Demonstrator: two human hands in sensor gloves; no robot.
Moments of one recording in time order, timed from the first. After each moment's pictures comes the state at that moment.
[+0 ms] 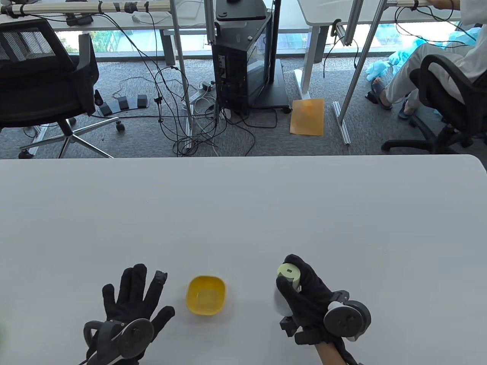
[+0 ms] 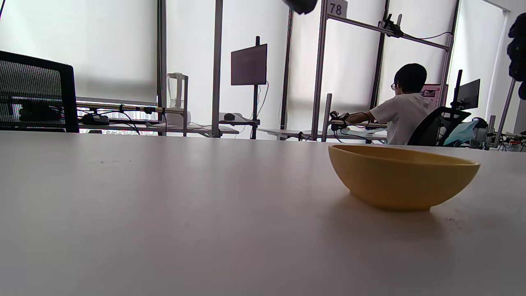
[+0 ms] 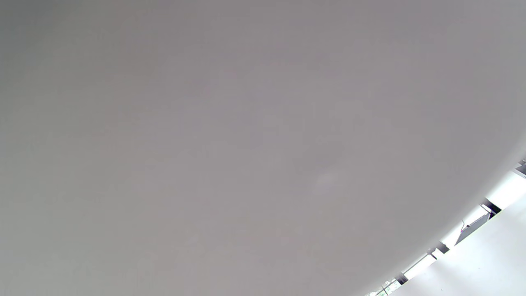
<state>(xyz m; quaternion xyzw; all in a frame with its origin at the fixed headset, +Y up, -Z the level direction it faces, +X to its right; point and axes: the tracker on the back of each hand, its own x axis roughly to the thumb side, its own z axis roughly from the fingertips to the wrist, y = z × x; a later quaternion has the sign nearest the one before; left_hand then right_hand) -0.261 -0.724 -0.186 0.05 -0.12 0.03 0.99 0.146 -0.721 -0.233 0.21 -0.28 0.83 0.44</state>
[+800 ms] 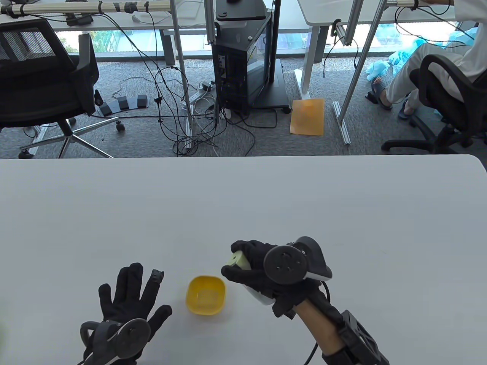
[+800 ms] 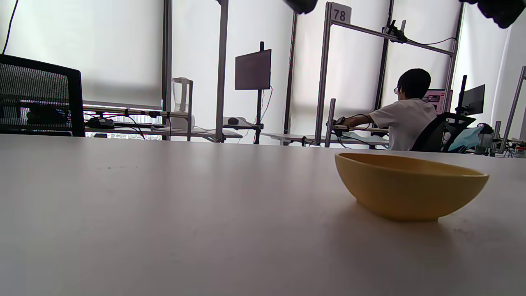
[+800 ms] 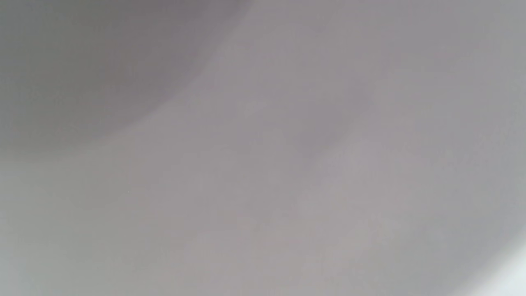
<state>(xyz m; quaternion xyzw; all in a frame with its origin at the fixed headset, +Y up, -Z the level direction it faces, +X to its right) -0.267 -0.722 -0.186 0.06 -0.11 0.03 0.99 0.031 -0.595 -0.285 0.38 0.03 0.90 0.19</state>
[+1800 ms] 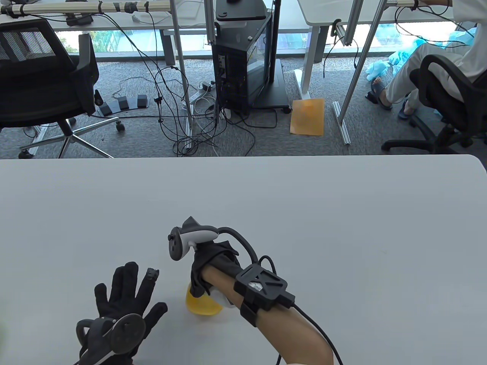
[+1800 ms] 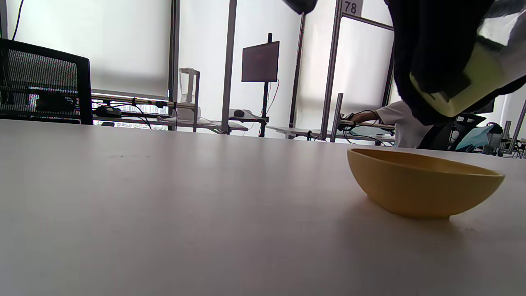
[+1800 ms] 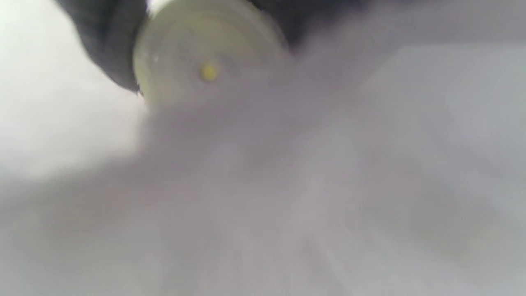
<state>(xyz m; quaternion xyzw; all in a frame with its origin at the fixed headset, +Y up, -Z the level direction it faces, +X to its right) -0.275 -0.721 -0.190 0.04 -0.10 0.04 0.99 -0.108 -0.690 -0.340 0.24 0.46 0.84 -0.13</state>
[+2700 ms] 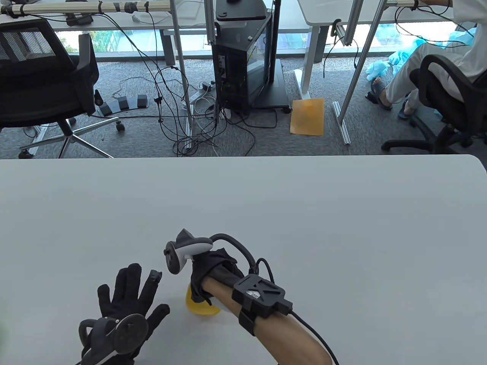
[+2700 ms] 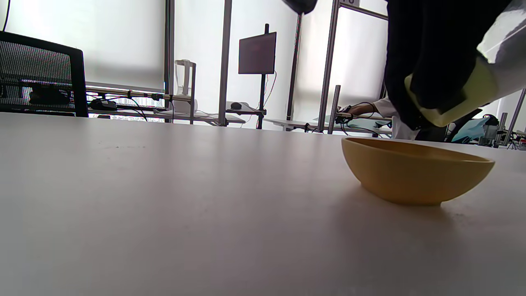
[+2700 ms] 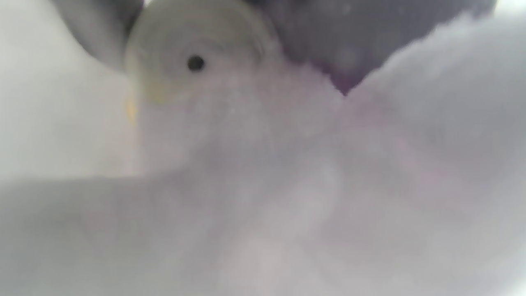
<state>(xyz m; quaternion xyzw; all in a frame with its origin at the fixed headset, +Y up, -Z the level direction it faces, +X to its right) -0.271 -0.724 -0.190 0.03 -0.11 0.04 0.99 -0.111 -0.701 -0.324 0.28 0.42 0.84 -0.19</state>
